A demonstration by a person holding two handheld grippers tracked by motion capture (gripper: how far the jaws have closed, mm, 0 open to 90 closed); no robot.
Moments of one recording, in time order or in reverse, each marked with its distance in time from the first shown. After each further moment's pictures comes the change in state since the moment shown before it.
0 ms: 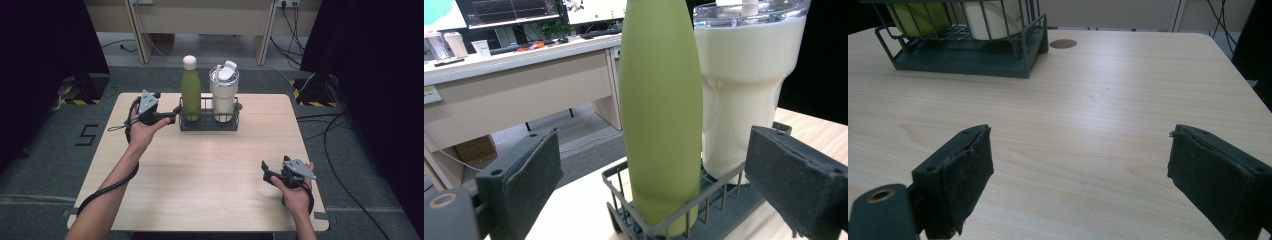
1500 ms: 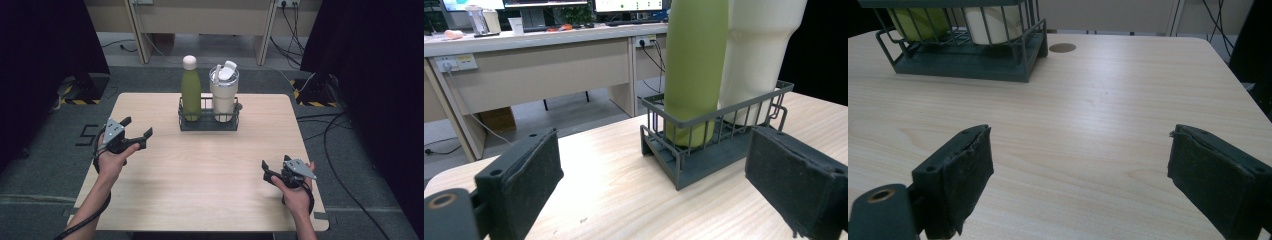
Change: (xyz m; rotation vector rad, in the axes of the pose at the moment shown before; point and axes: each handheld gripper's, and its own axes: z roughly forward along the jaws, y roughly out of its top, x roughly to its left) left arm 0.022 -0.058 -0.097 0.002 0.068 -0.085; right arm 0.000 0.003 -0.002 -0.009 -0.005 -0.005
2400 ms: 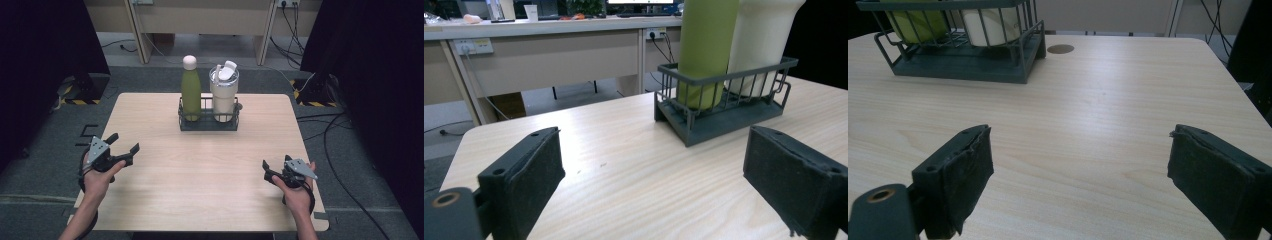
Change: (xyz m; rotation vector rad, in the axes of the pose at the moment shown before) left arm 0.013 -0.041 -0.049 0.019 0.038 -0.037; right arm -0.002 0.001 -0.001 -0.002 -0.003 0.008
